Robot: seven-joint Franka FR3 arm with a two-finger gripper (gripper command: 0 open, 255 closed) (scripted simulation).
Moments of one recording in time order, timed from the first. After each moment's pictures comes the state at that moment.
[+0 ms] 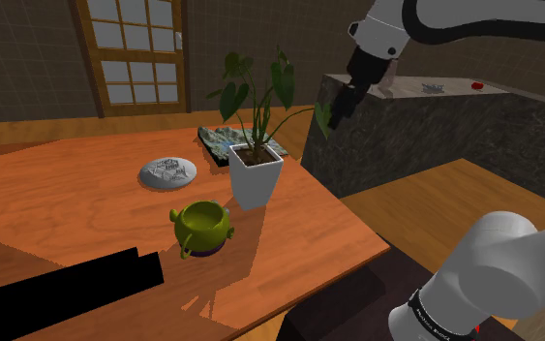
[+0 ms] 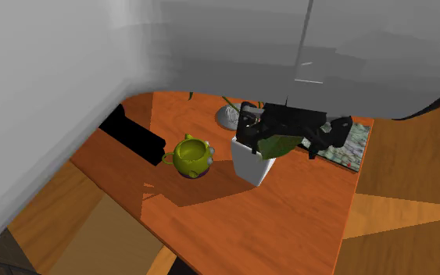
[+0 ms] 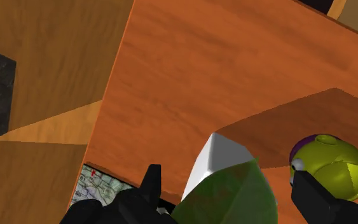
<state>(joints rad) 0.05 -0.66 0.08 -2.27 0.00 1.79 -0.13</state>
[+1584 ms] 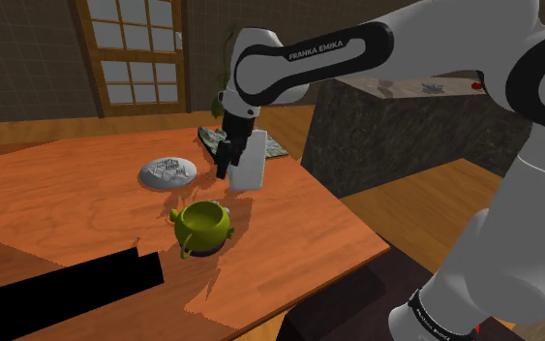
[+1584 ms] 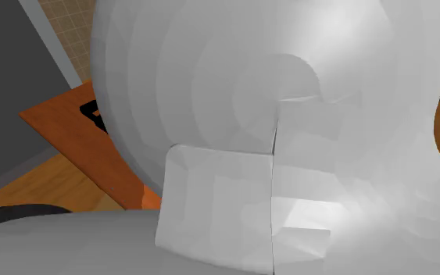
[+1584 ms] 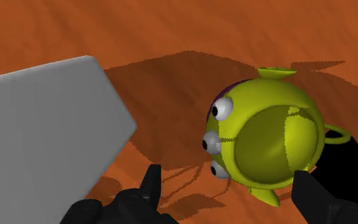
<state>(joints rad) 0.20 0.14 0.17 -1.91 0.18 2.08 -0.29</state>
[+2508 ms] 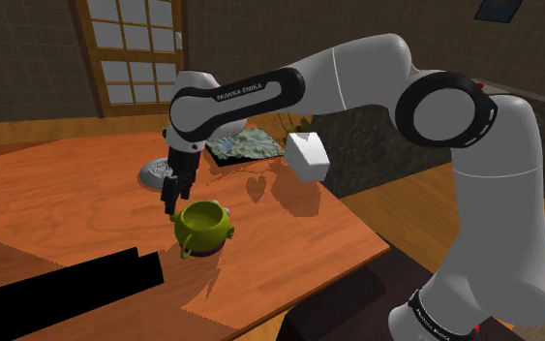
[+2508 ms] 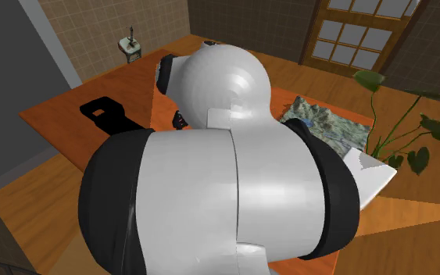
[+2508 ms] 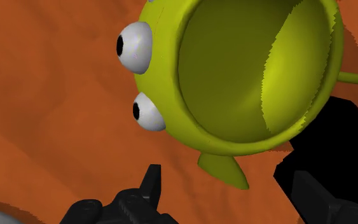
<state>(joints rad) 0.29 0.56 0.24 -1.54 0.19 2.08 -0.34</state>
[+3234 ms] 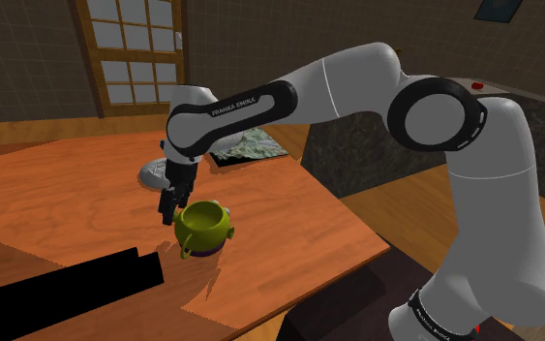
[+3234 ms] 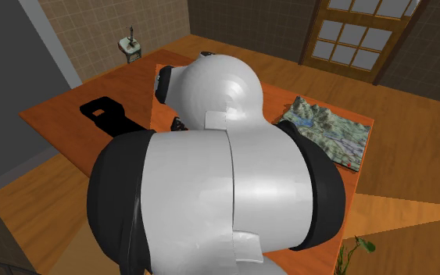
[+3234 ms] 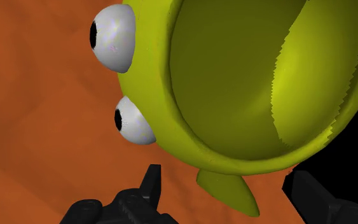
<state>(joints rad) 0.31 0.60 0.24 -1.55 0.19 2.13 -0.34</state>
